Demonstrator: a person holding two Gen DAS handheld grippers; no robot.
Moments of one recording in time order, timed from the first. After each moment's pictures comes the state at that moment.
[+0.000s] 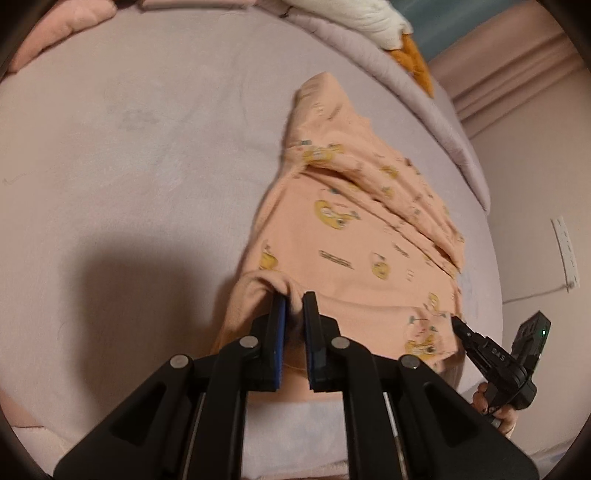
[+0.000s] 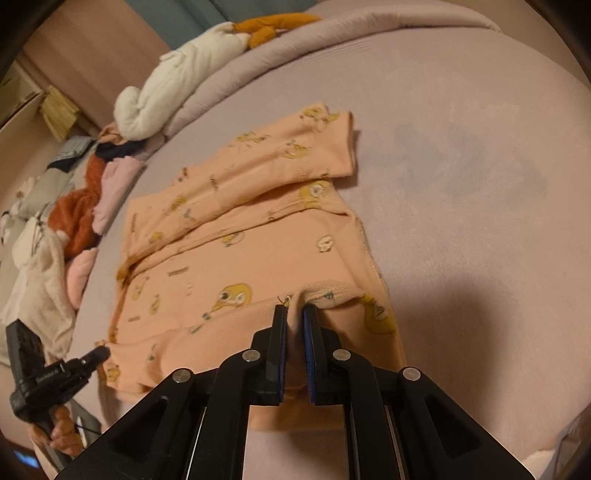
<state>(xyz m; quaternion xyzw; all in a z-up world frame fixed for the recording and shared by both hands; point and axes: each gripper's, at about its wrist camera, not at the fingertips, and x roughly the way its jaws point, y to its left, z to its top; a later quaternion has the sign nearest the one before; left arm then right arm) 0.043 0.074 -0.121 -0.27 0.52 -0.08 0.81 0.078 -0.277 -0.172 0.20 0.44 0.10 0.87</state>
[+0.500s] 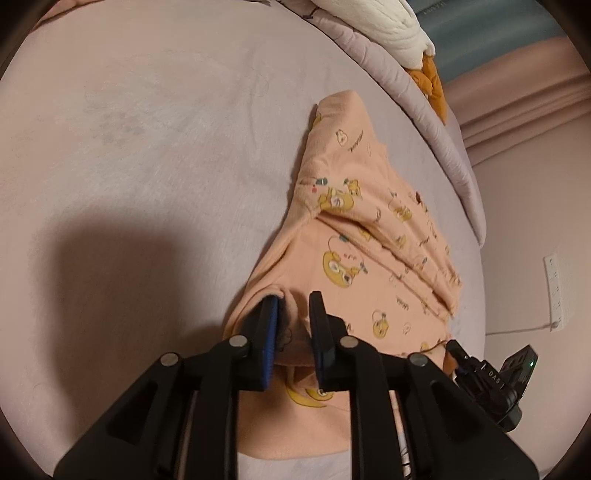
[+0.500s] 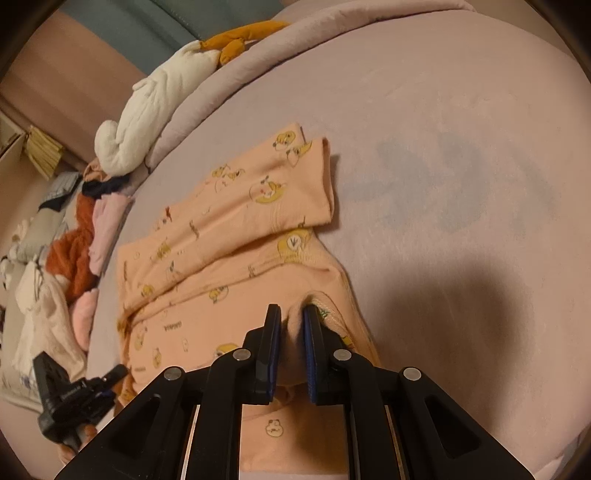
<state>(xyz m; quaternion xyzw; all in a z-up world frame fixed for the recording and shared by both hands) 0.082 0.089 -0.131 -0.34 0.51 -0.07 0.79 0.099 -0.300 -0.165 0.26 0.42 0.08 0.86</state>
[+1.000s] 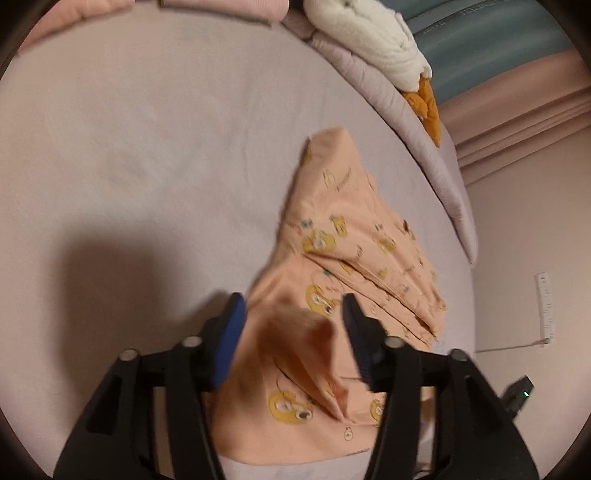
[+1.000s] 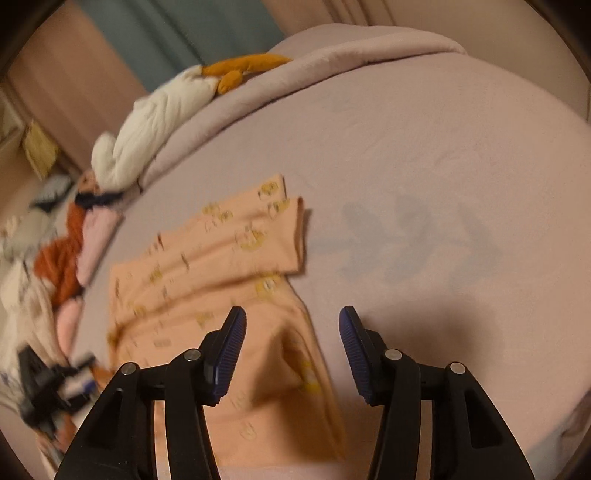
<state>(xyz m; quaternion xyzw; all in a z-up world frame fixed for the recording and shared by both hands) 0.084 0.101 -0.102 -0.34 0.47 -0.05 0.81 0.079 -0.313 -0.137 0.20 0.39 0.04 0.90</state>
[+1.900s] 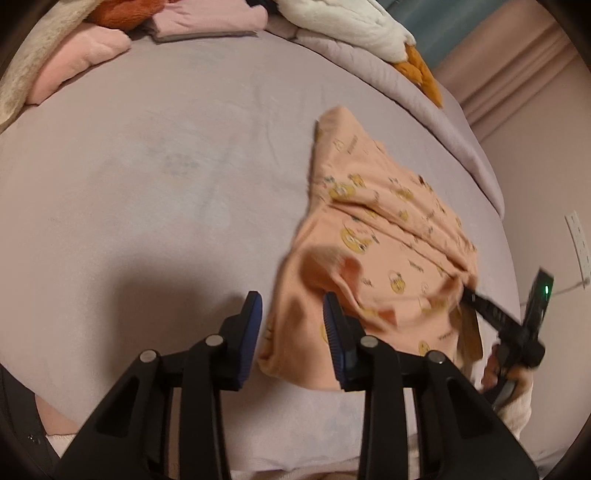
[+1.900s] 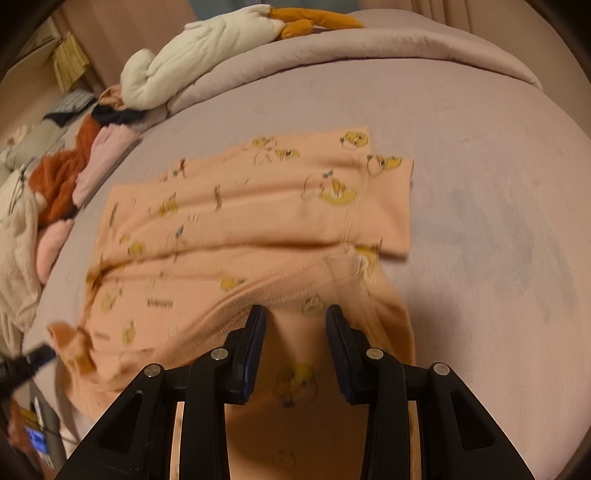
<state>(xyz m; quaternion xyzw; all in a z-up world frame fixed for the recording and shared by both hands) 0.033 0.093 -0.091 -0.23 0.50 -0.06 0.83 0.132 -0.244 -0.155 0.09 0.44 0.09 0.89</state>
